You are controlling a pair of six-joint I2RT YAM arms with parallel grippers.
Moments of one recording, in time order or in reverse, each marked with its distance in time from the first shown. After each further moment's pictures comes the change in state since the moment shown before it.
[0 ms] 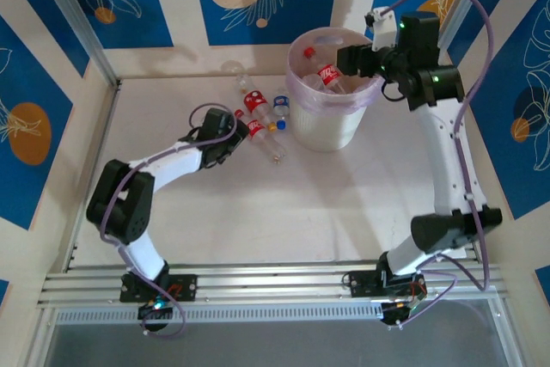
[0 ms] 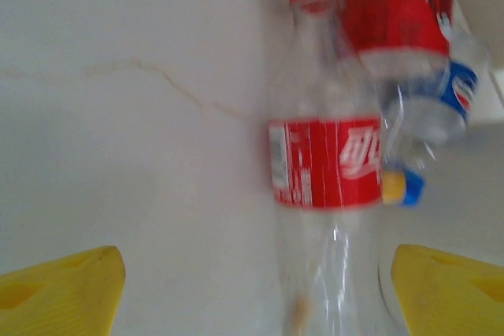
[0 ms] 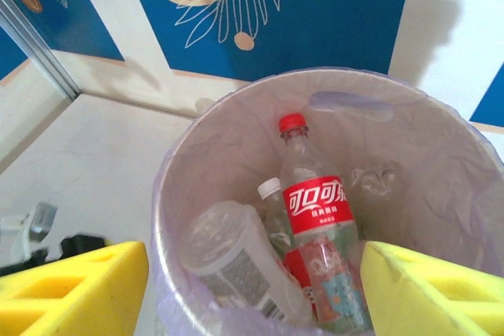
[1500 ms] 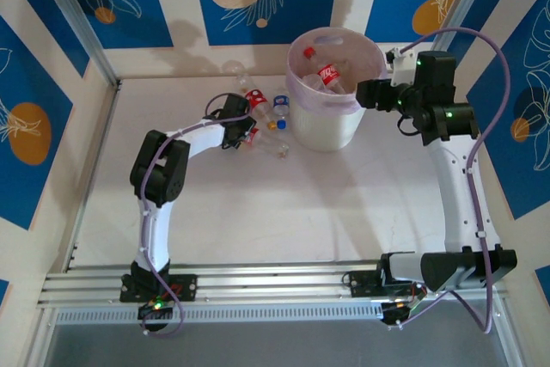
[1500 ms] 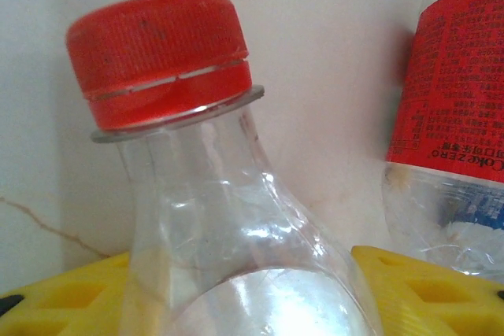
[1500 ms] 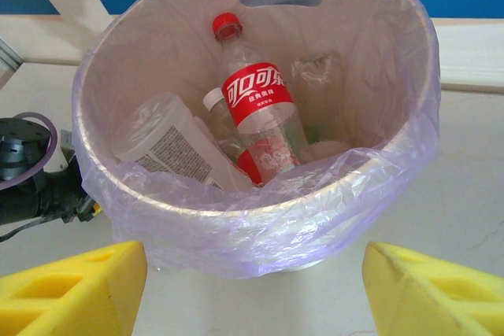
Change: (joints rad) left arm 0.017 0.399 0.369 -0.074 0.002 -0.101; right arm -0.107 -0.243 -0.362 0.014 0.021 0.014
